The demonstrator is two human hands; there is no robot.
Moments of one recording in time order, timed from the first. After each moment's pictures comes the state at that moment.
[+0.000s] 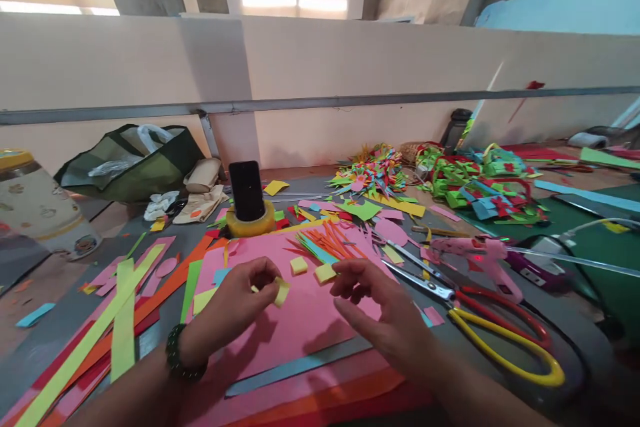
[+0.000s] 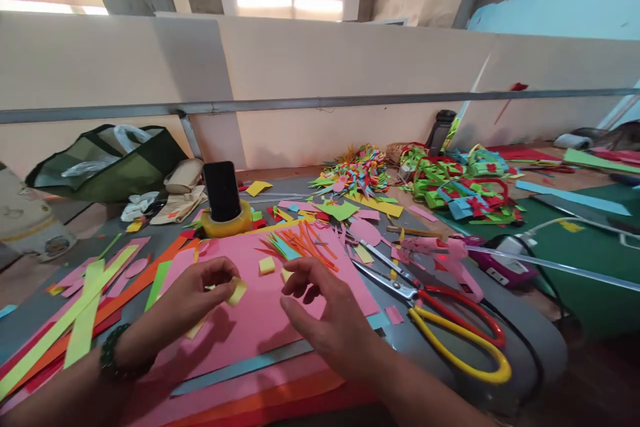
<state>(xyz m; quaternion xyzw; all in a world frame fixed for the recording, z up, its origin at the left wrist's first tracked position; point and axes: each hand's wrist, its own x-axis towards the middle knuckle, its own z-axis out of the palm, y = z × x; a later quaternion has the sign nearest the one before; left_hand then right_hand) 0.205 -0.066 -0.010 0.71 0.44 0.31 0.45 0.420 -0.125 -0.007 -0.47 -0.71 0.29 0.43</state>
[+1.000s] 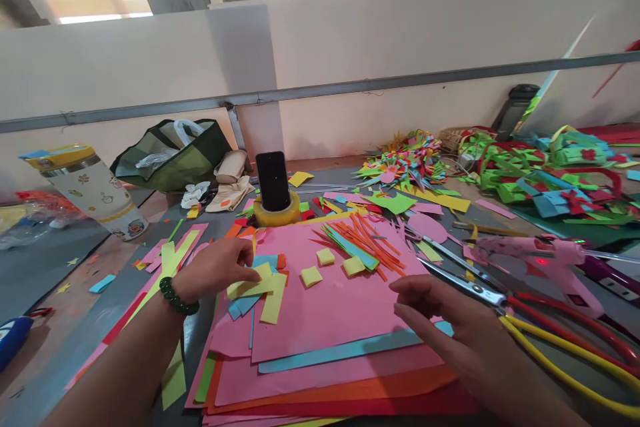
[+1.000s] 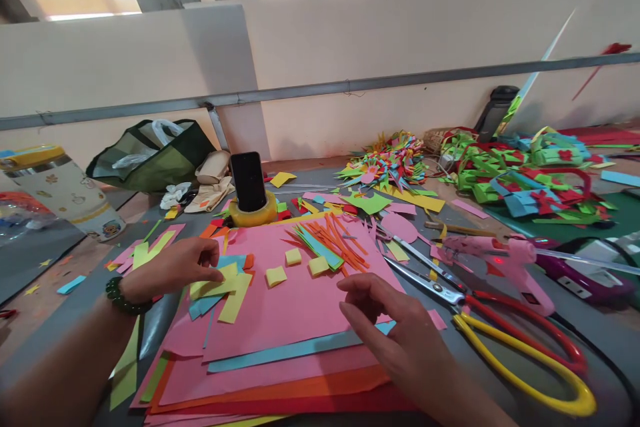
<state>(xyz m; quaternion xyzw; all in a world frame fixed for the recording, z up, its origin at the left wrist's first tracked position) 0.127 -0.027 0.011 0.79 0.58 0.04 0.21 0.448 -0.139 -0.010 -0.56 -0.69 0.24 0.38</state>
